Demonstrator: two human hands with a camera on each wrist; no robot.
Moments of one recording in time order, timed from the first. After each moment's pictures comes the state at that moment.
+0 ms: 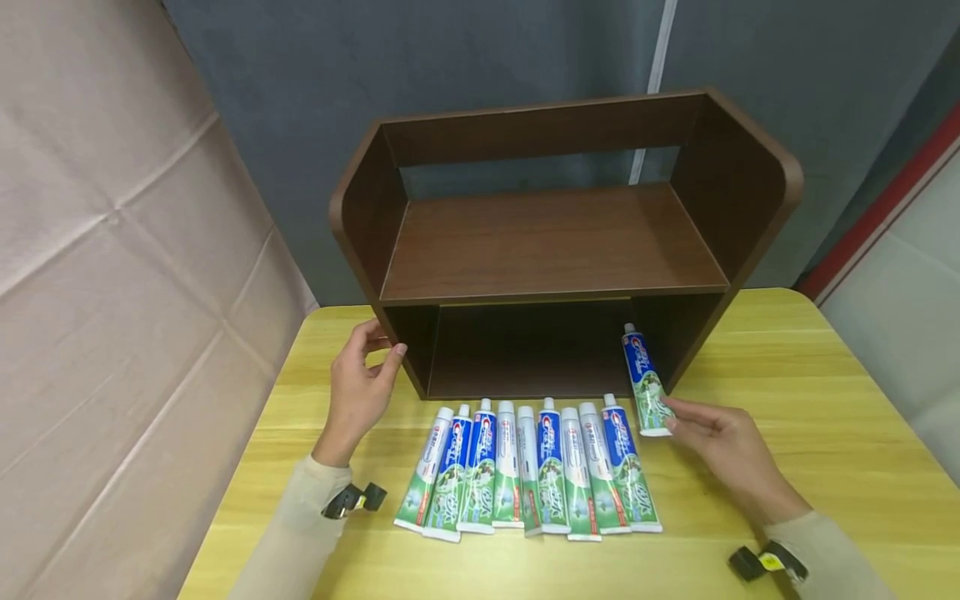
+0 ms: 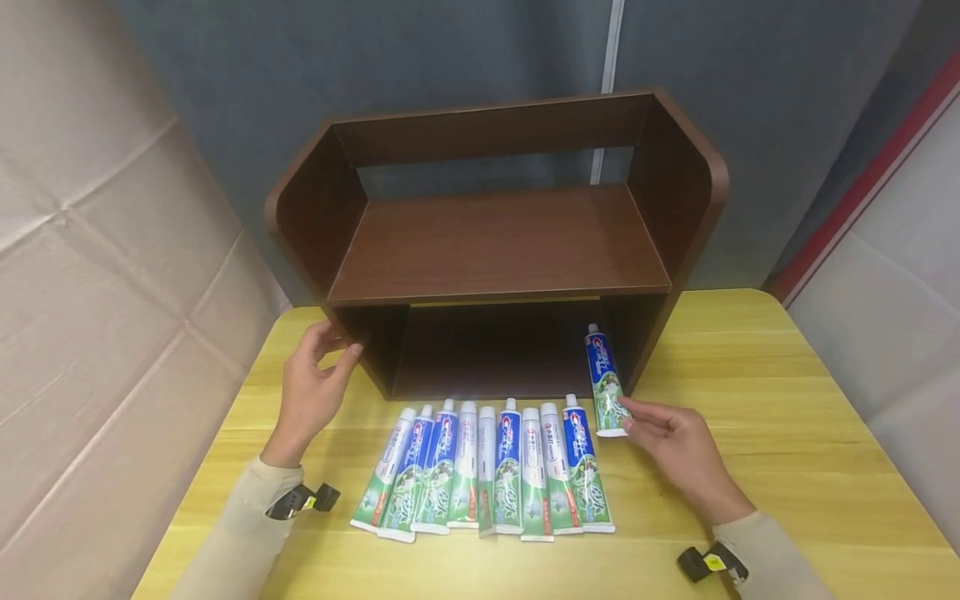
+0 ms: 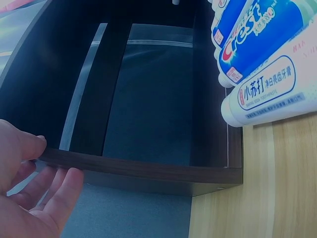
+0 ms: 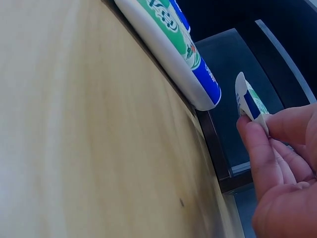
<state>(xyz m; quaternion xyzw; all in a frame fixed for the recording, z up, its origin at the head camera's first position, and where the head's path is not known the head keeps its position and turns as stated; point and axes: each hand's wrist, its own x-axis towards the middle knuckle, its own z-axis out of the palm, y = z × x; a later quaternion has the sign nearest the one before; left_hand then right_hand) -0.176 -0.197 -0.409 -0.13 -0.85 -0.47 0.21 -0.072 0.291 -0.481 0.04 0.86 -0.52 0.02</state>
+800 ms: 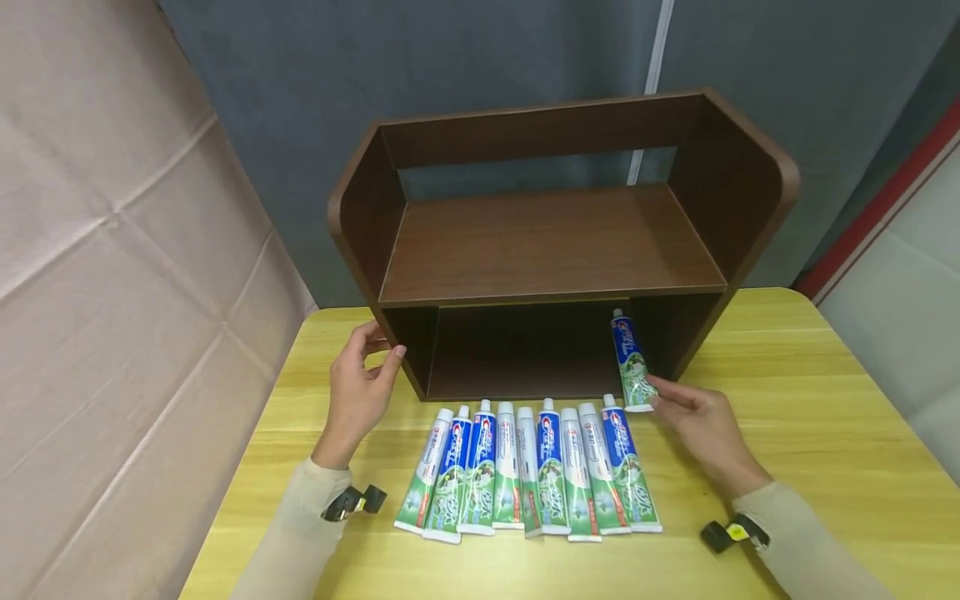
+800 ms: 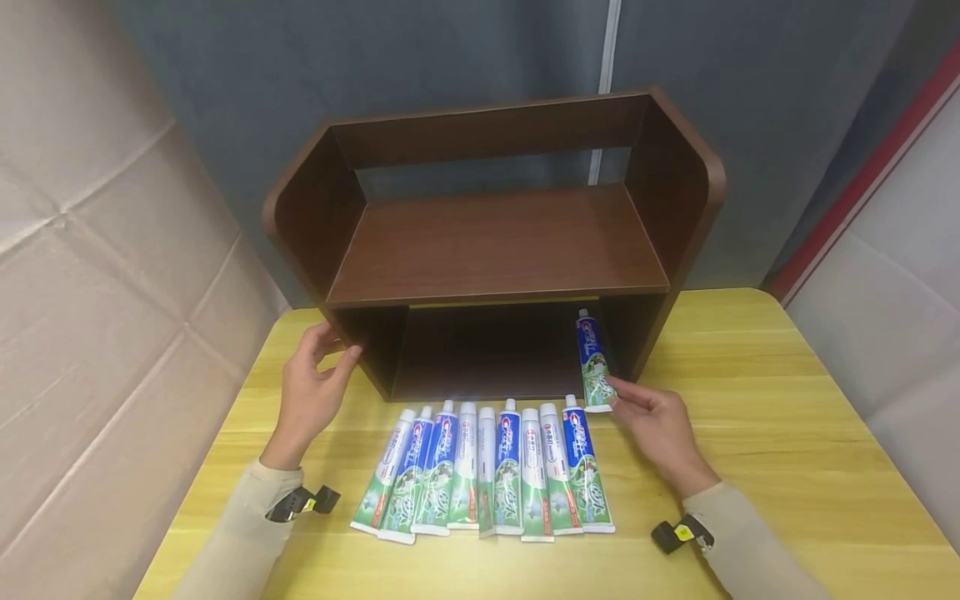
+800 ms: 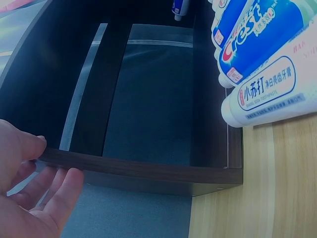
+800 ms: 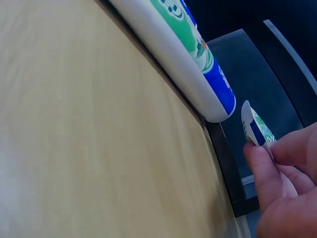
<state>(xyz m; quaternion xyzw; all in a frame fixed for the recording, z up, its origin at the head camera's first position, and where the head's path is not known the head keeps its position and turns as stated) -0.176 -0.197 -0.409 -0.14 -0.85 -0.46 0.22 -0.101 0.275 -0.489 0.04 0.85 -0.53 -0.02</state>
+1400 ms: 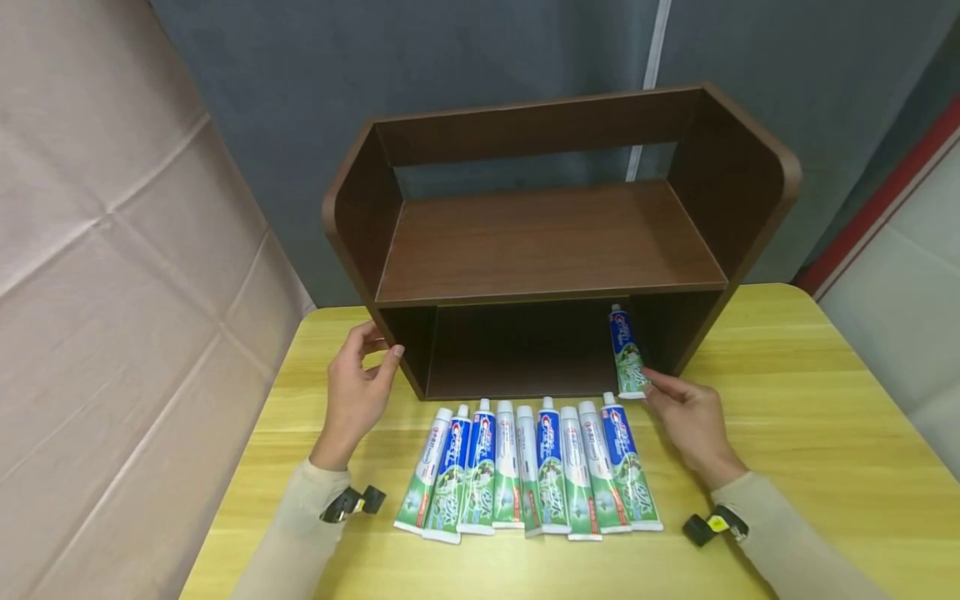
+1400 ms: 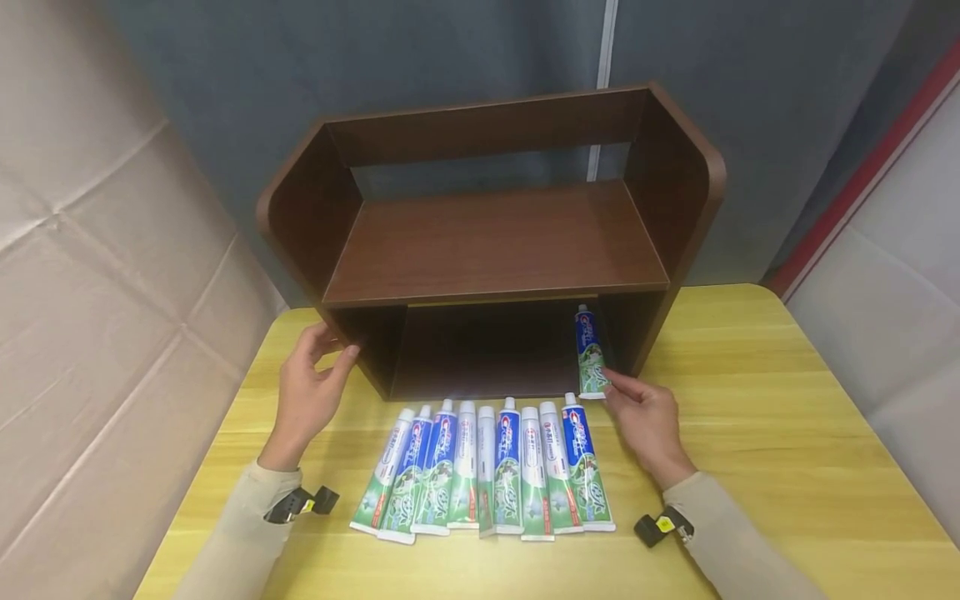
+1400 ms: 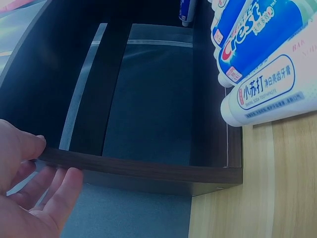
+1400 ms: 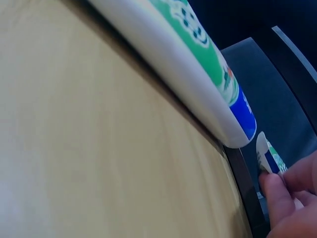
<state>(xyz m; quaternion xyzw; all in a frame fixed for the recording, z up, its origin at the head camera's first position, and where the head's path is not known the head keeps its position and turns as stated) -0.176 -0.197 -0.409 -0.13 -0.85 -0.46 0.21 -0.112 0.257 -0.496 0.10 0.80 -0.58 -0.05</state>
